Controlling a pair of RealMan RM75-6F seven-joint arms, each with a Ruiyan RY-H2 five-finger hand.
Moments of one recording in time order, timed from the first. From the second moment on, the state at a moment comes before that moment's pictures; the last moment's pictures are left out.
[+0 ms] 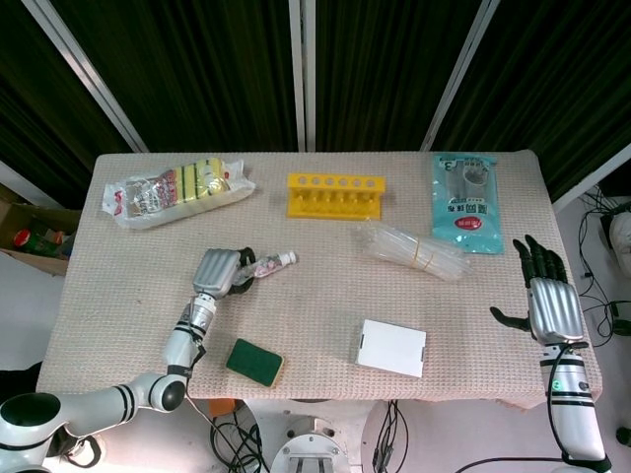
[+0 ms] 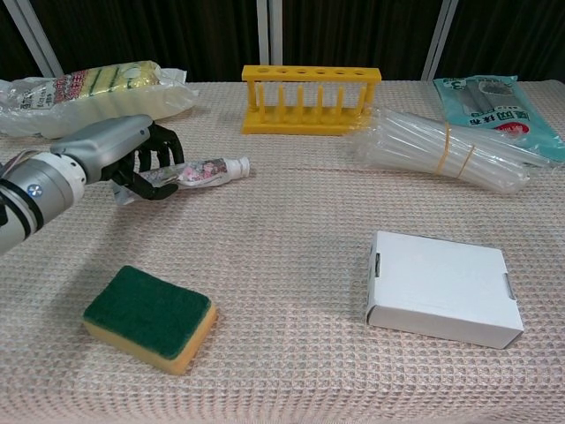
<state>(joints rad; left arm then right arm) -0.67 -1.80 -0.20 -1.19 1.14 1.05 0.20 0.23 -1.16 0.16 -1.90 -1.20 1.39 -0.25</state>
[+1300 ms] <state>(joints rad) -0.69 -1.81 -0.28 -1.43 1.40 1.14 -0.46 0.53 -1.40 0.38 -1.77 -1.31 1.18 0.49</state>
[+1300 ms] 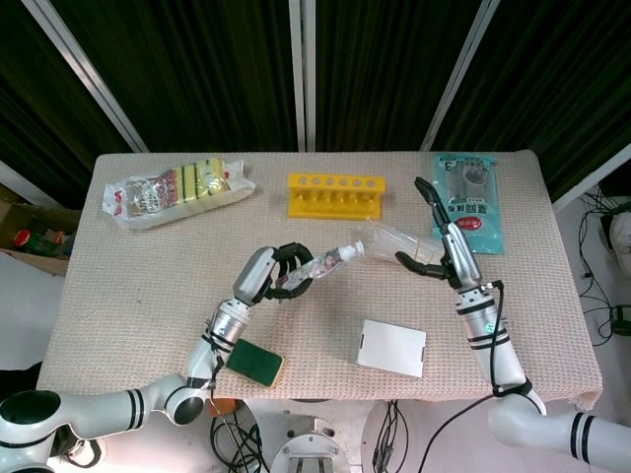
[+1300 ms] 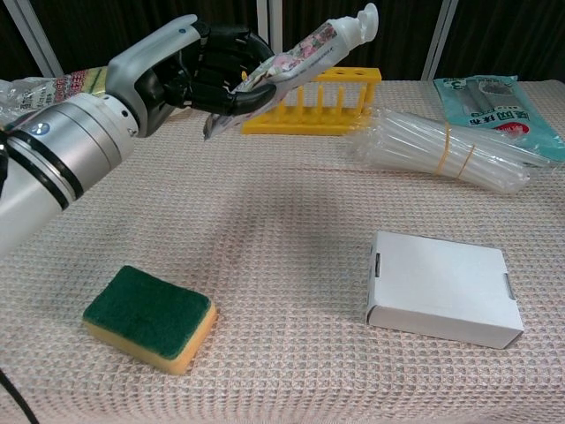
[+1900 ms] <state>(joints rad) -0.72 -1.82 -0.30 -1.44 1.39 1.14 -0.45 0.65 -1.52 0.43 -1.71 -1.16 1.07 0.43</state>
